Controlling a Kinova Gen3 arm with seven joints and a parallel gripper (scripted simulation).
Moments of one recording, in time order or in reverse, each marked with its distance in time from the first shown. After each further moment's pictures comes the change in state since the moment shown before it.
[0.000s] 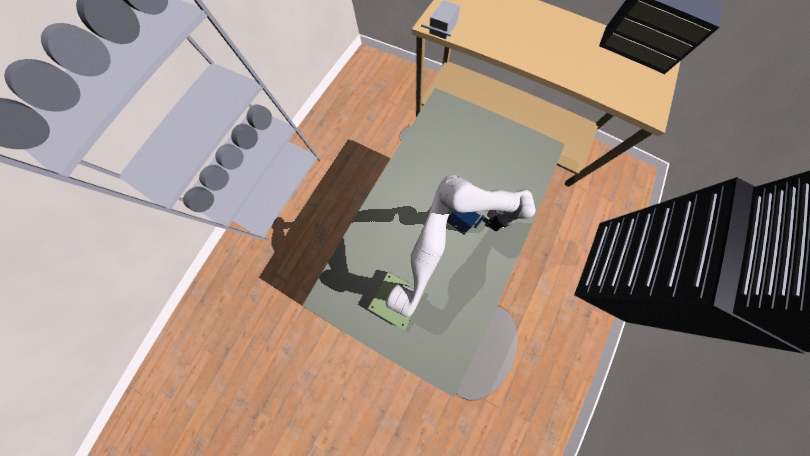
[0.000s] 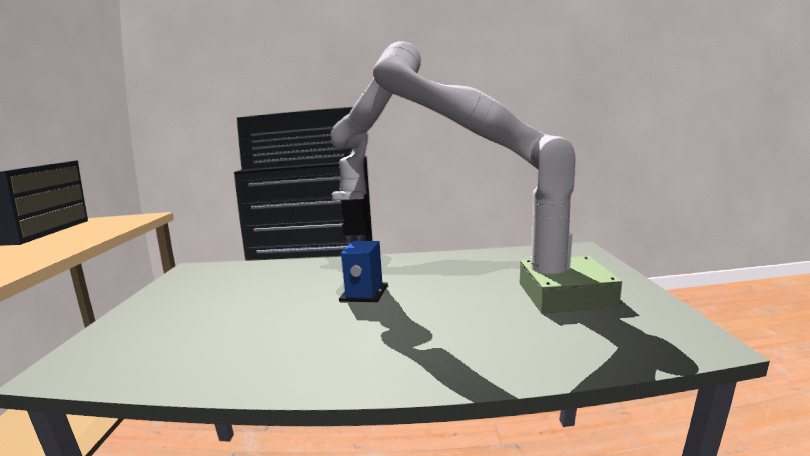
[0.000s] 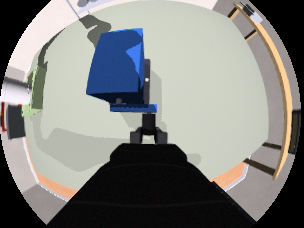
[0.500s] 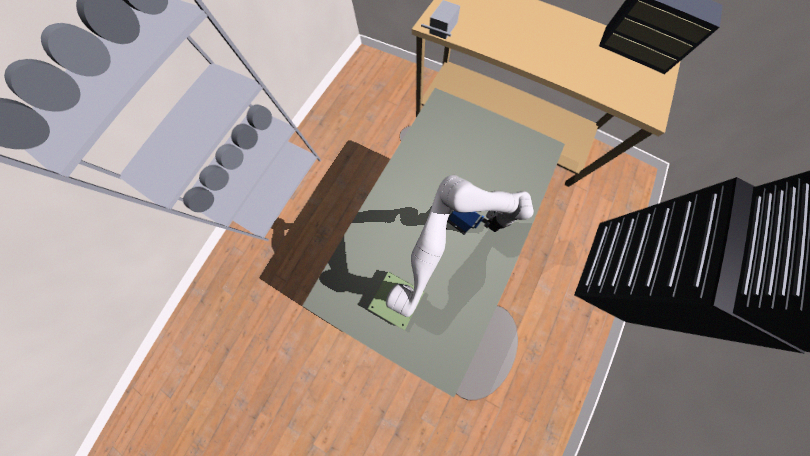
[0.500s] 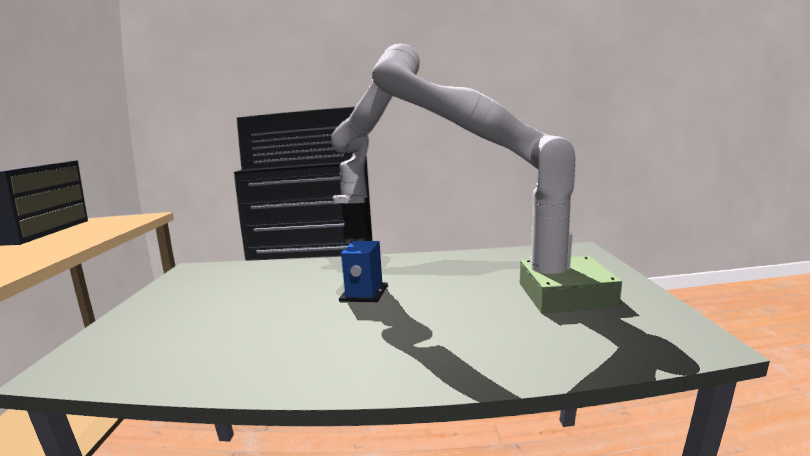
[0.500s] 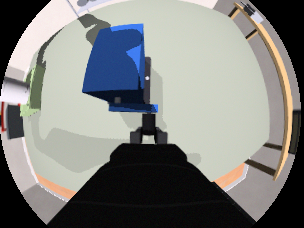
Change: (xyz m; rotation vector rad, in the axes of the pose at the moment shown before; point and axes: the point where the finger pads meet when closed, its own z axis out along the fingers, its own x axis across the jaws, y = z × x) arm -0.001 0.000 0.011 0.000 0.002 -0.001
